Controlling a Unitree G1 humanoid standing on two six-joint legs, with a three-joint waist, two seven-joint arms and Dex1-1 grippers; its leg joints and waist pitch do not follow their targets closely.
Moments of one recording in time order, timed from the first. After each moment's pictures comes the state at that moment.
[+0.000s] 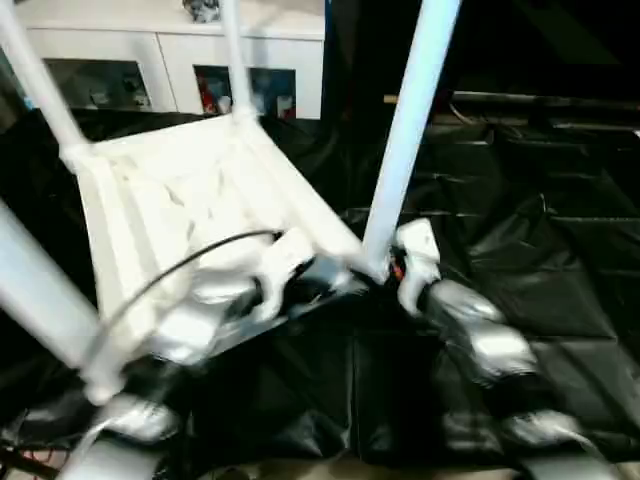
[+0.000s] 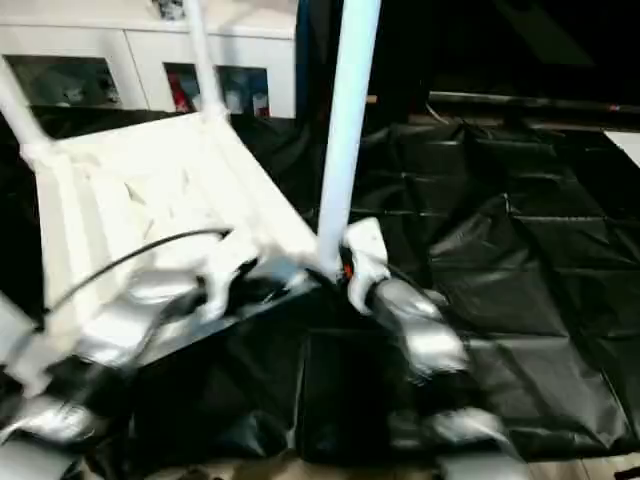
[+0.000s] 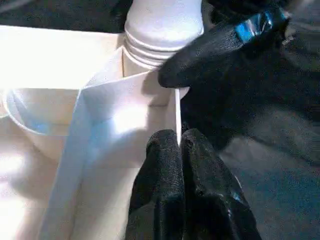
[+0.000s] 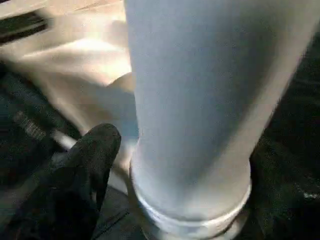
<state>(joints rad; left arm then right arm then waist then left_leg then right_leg) -0.48 0.32 -0.24 0.36 -0.04 0.33 -1.07 -0.45 -0.21 0.13 0.54 0.11 0.09 0.85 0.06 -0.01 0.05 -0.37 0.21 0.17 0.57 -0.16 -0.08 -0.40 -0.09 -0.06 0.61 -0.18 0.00</state>
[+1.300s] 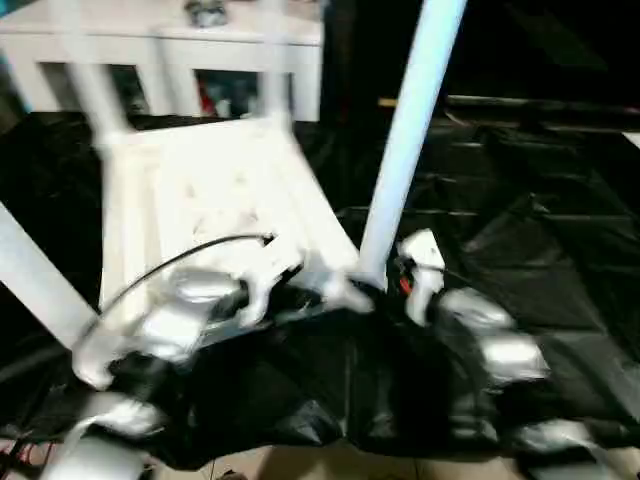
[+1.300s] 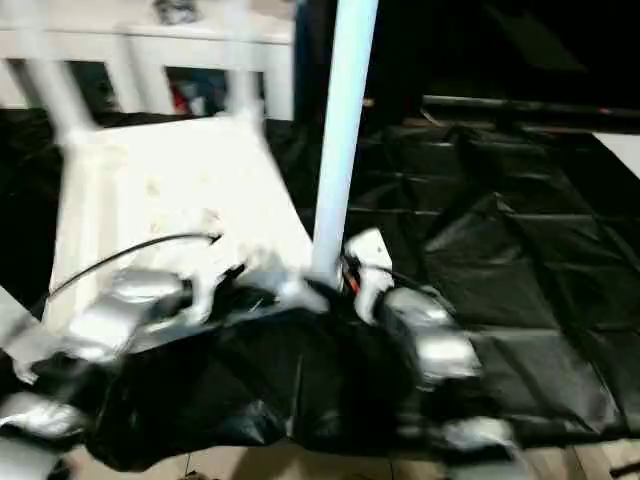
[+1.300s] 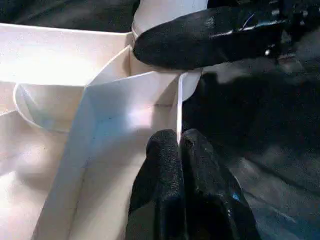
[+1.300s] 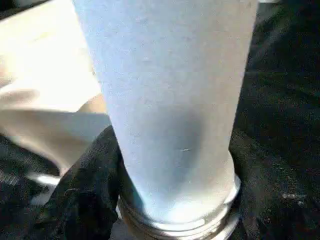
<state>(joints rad) -0.56 0.23 -0.22 0.49 -0.01 0.33 -0.90 -0.49 -0.08 0.03 0.66 0.12 0.07 0.52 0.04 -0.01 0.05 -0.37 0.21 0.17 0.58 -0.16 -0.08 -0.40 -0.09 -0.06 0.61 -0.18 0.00</state>
